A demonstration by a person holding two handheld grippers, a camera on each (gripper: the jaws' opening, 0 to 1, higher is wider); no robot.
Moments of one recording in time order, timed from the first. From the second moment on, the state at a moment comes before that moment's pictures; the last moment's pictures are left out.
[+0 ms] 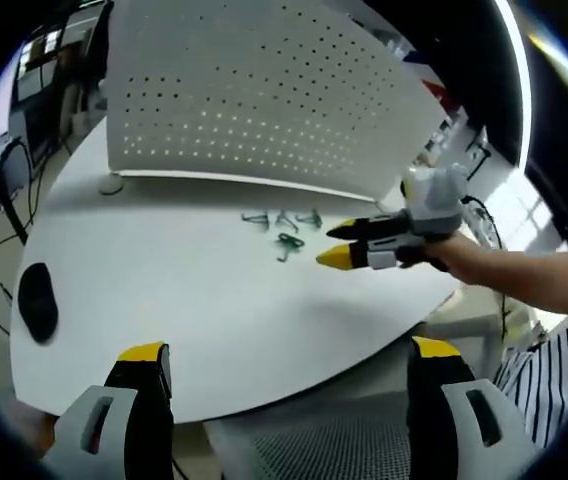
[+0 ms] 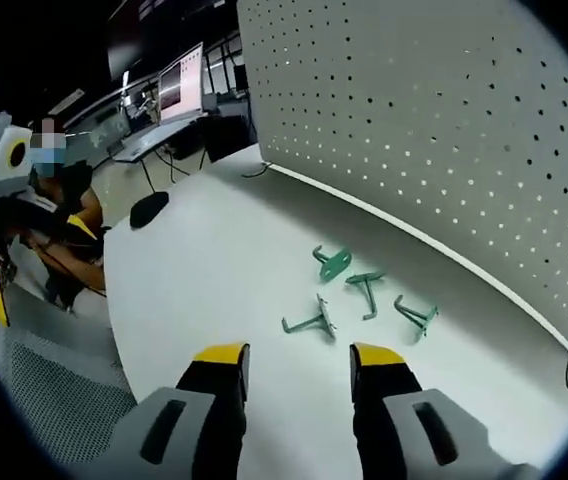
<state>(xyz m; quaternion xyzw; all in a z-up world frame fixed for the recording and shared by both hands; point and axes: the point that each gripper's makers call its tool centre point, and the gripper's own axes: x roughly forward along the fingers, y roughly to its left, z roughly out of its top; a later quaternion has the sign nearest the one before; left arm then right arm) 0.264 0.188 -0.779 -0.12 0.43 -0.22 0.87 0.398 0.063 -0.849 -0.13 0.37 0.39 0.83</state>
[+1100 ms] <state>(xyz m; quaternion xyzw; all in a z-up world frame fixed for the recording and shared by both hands) 0.269 0.194 -0.785 -0.14 0.44 -0.20 0.87 0.430 0.071 -0.897 -0.24 0.40 0.44 0.77</state>
